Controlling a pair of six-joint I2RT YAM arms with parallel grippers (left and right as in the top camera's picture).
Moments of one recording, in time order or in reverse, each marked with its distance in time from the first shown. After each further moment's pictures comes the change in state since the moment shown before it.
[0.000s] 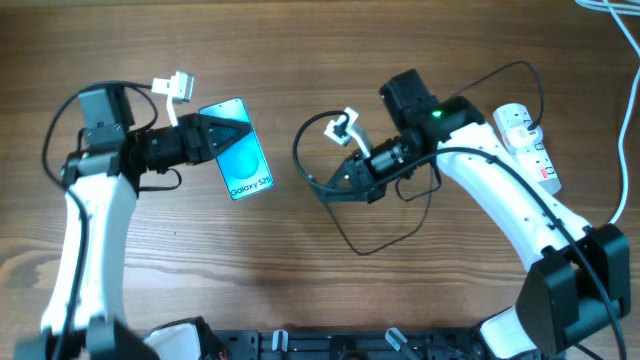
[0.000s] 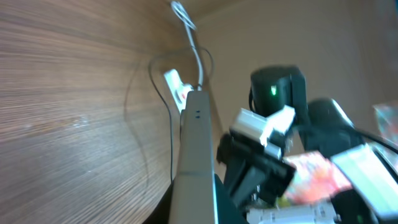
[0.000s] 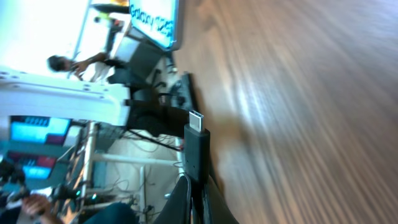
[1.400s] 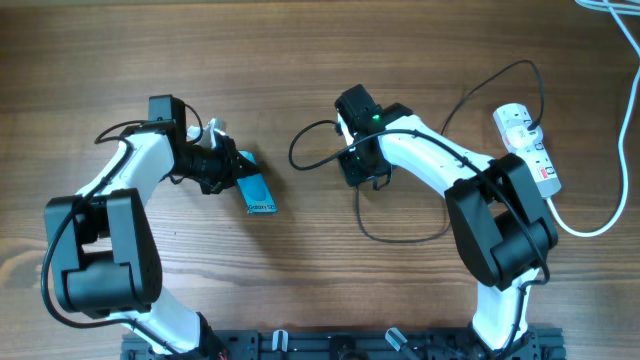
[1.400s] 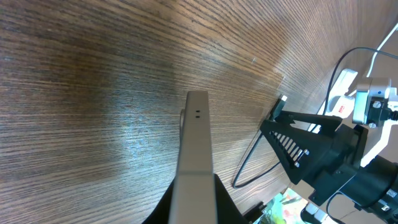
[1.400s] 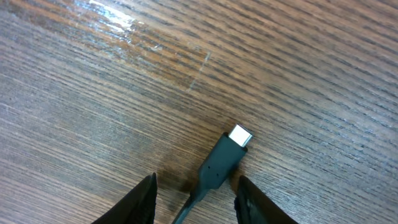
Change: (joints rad) left arm -0.106 0.422 0.005 -0.113 -0.512 -0.140; right arm 0.078 0.356 0.037 0.260 1.053 0.492
